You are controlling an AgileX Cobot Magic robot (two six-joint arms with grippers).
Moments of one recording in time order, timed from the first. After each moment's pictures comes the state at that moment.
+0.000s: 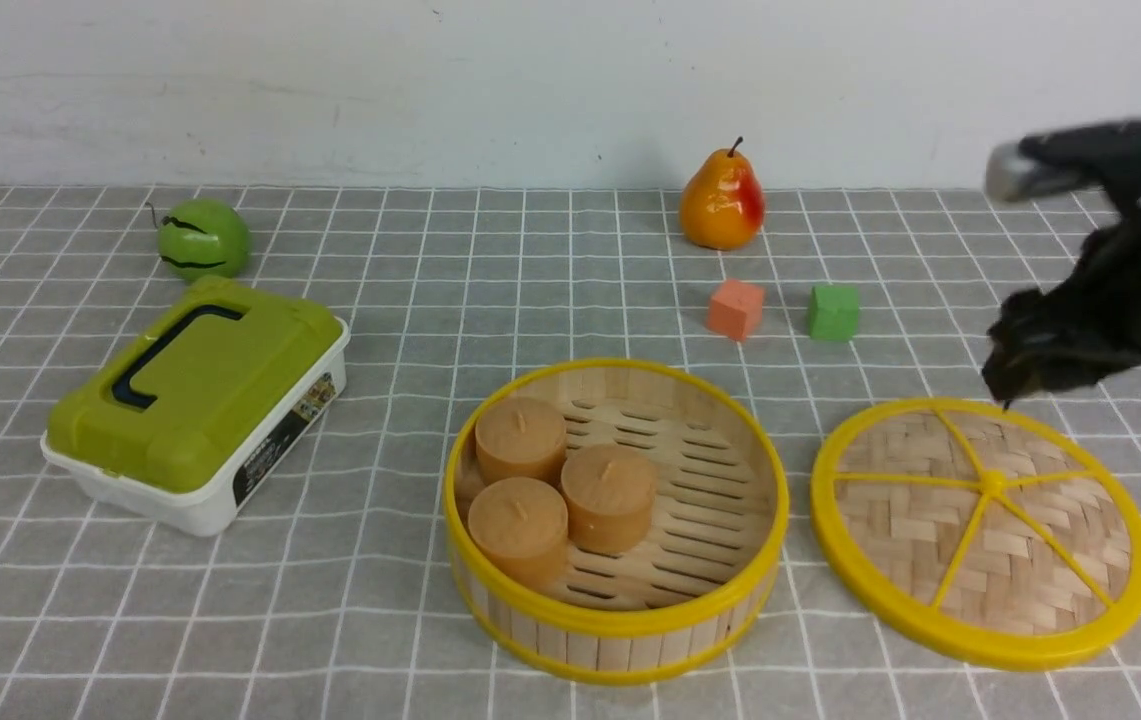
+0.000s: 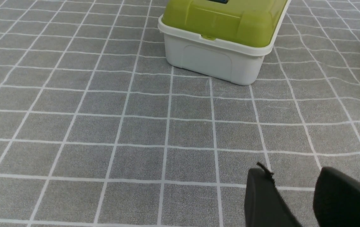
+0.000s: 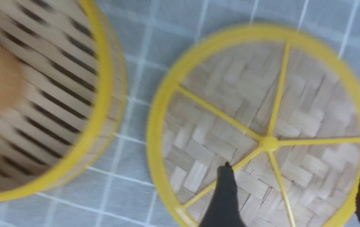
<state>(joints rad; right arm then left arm) 0.10 1.46 -1.31 0.18 0.90 -0.18 0.02 -0.01 0.03 -0.01 0.36 -0.08</state>
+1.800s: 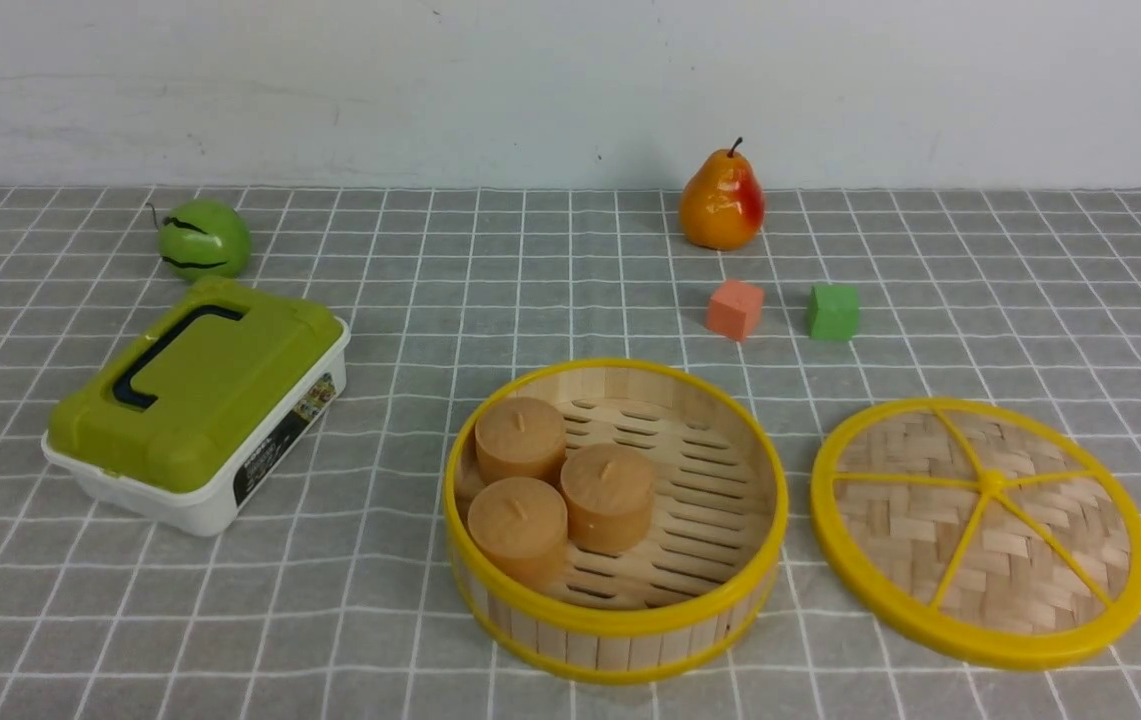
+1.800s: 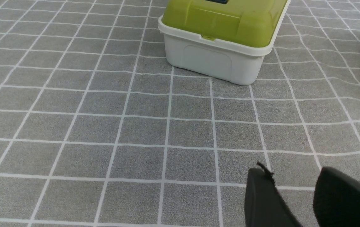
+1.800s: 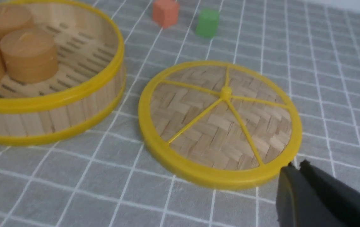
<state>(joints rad) 0.08 0.16 -0.23 0.11 0.45 -0.16 0.02 -0.01 0.03 -0.01 0.36 -0.08</state>
